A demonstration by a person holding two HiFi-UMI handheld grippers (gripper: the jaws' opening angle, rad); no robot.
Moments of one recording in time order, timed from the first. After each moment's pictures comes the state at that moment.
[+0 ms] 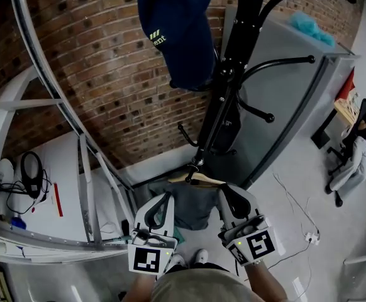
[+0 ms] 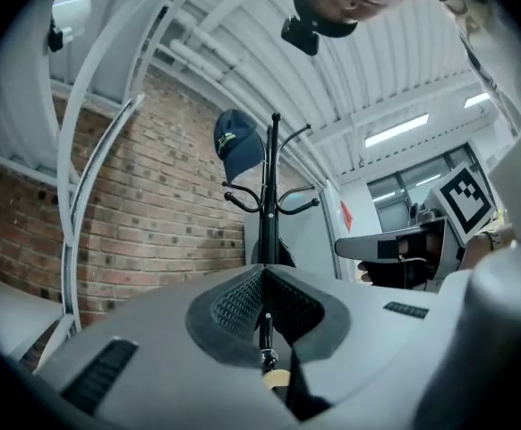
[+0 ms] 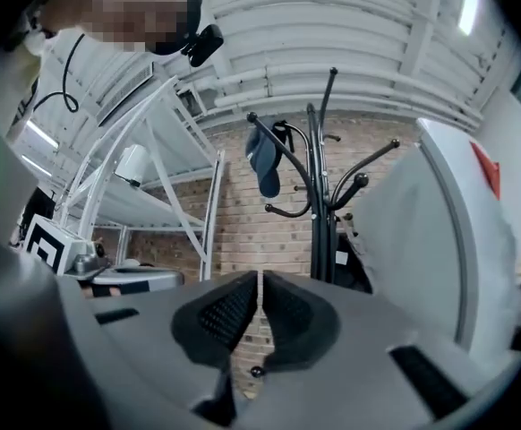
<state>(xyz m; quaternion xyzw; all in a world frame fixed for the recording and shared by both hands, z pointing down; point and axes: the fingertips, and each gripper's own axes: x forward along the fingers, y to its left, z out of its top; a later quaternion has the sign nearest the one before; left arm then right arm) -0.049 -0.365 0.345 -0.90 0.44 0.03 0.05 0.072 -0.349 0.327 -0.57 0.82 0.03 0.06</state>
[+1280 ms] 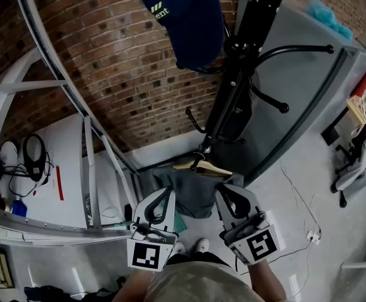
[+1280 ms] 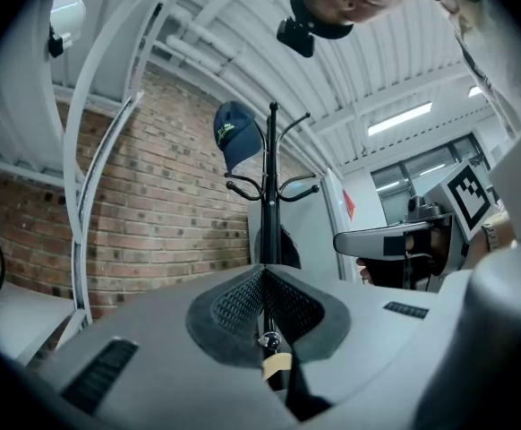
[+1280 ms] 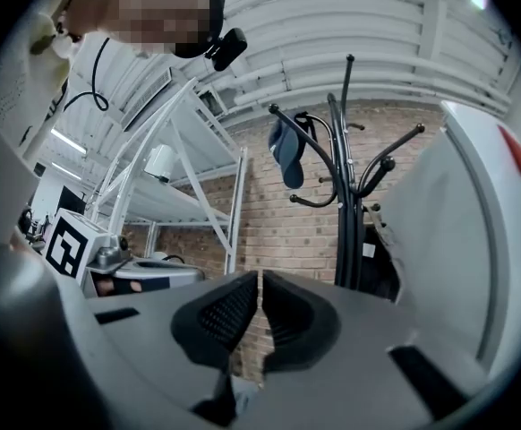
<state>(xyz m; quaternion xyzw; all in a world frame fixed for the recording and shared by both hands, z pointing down) -0.051 -0.360 0.365 -0.89 0.45 0.00 0.04 0.052 -0.341 0.344 -0.50 0.86 0.04 0.04</state>
